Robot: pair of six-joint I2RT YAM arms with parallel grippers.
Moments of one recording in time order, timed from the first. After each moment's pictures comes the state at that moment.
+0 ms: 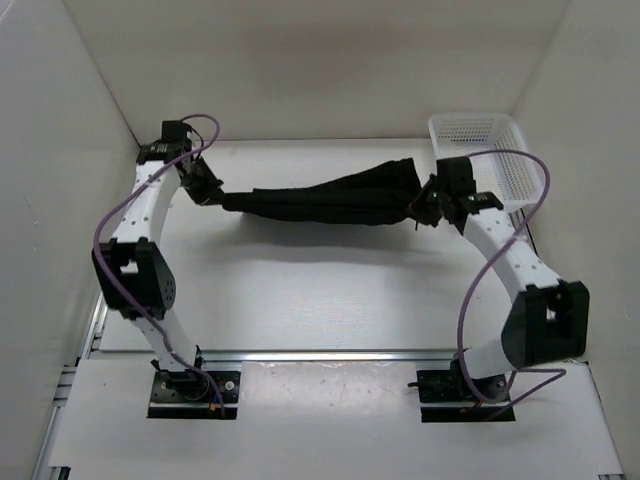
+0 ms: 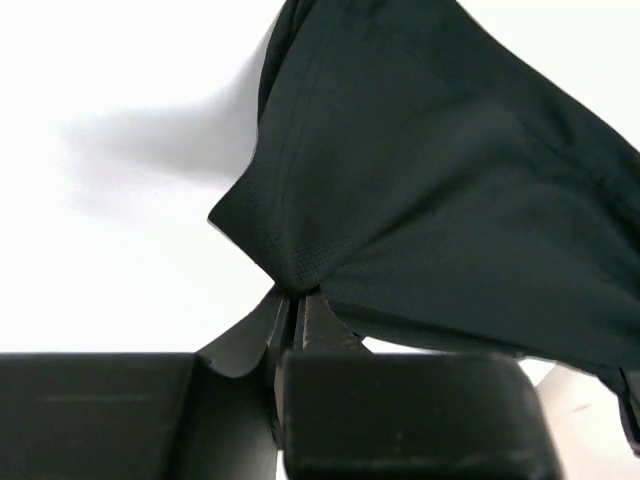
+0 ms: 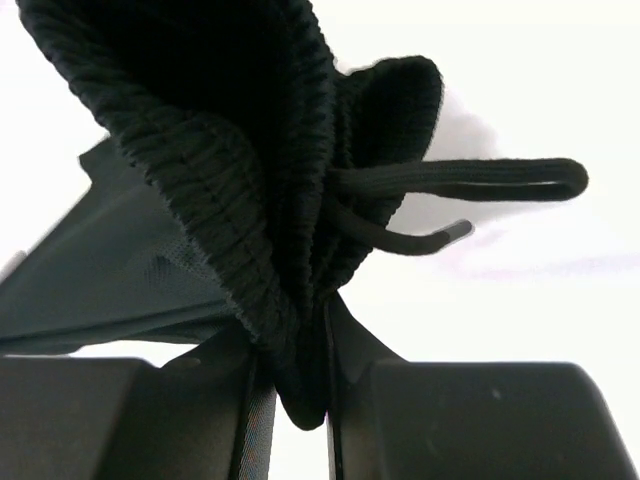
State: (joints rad) left arm 0.01 1.83 1.75 -1.02 0.19 -0.60; right arm 0.22 1.48 1.21 -0.54 -0.07 0.82
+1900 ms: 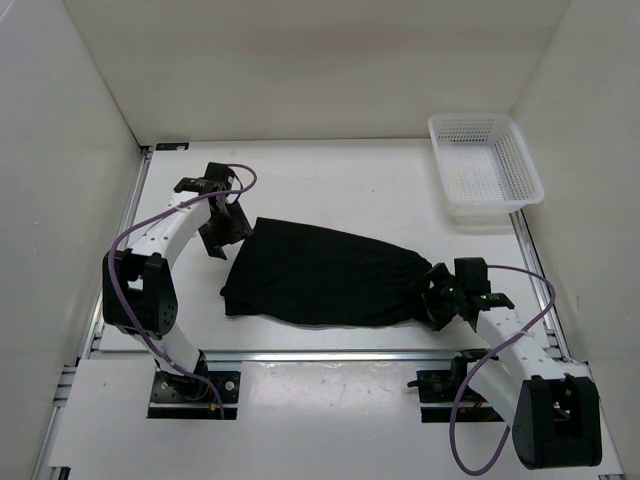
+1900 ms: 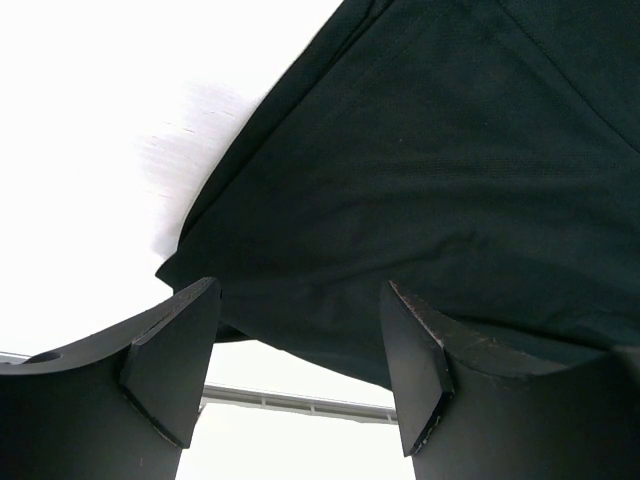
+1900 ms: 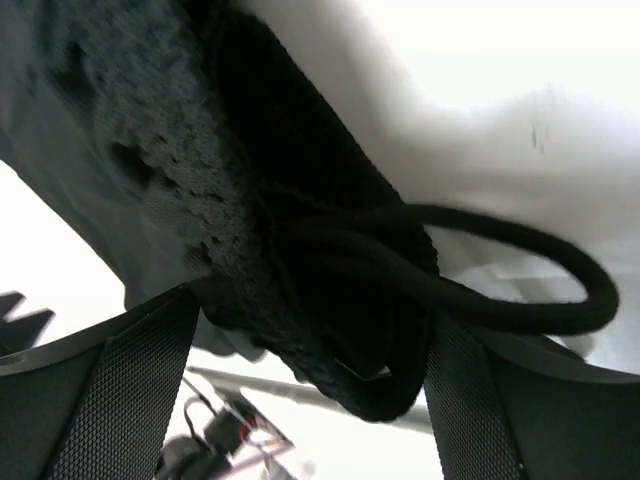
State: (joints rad) left arm -0.20 1.65 1.32 -0.99 -0.03 -0.62; right arm 0.10 0.91 0.33 -0.45 -0.34 1.06
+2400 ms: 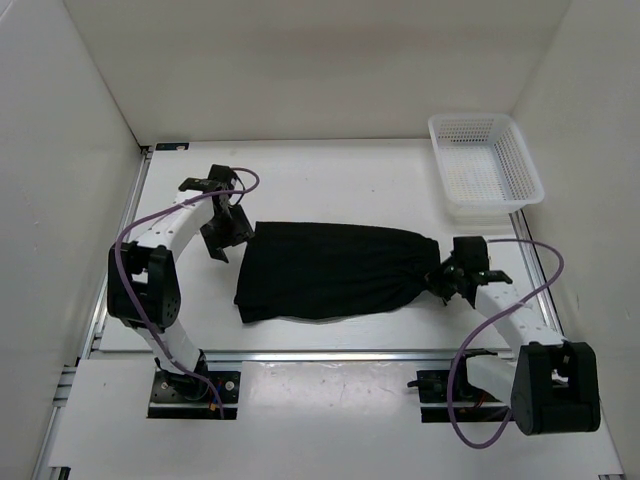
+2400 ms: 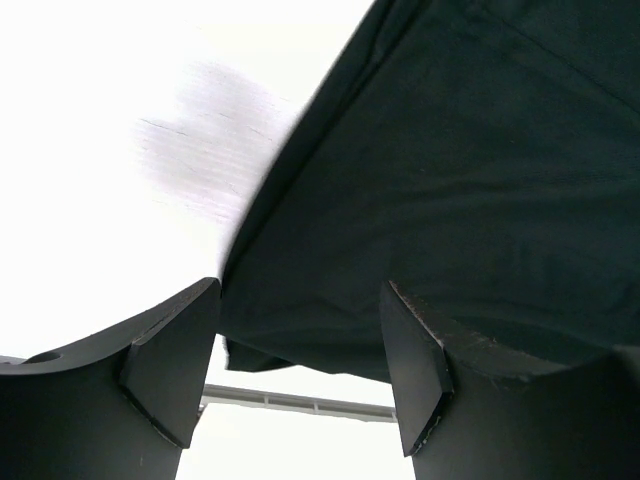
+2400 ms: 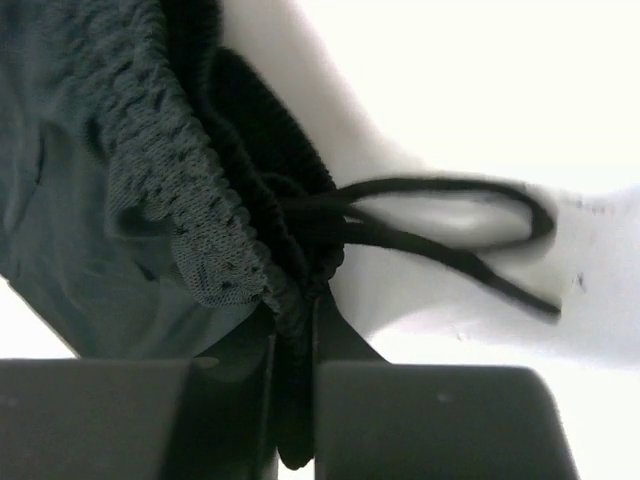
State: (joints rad) left arm -0.20 1.70 1.32 -0.99 -0.02 -0.61; right arm 0.10 1.07 0.45 -0.36 -0.12 0.98
